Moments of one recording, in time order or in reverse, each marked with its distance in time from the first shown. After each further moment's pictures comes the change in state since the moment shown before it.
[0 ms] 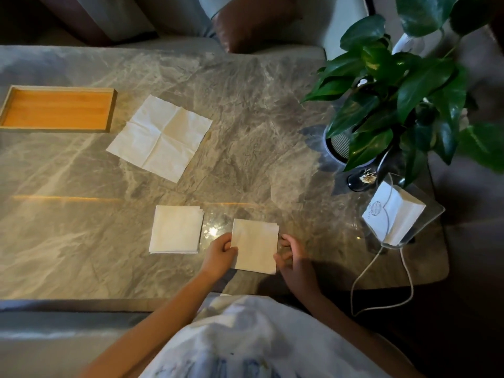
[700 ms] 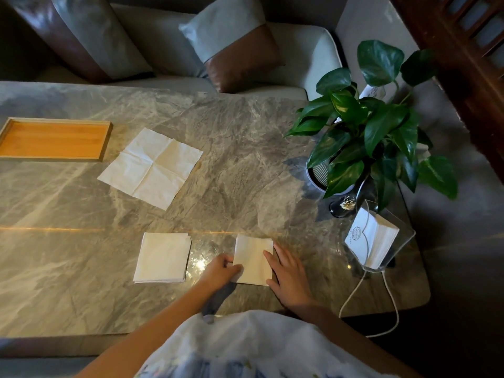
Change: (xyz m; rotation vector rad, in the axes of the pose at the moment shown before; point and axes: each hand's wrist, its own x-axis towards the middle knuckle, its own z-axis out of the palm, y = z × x) left_hand 0.030 0.017 0.015 0.253 -0.081 -0.063; right_hand 0.036 0.005 -0.022 -0.687 -0.221 -0.201
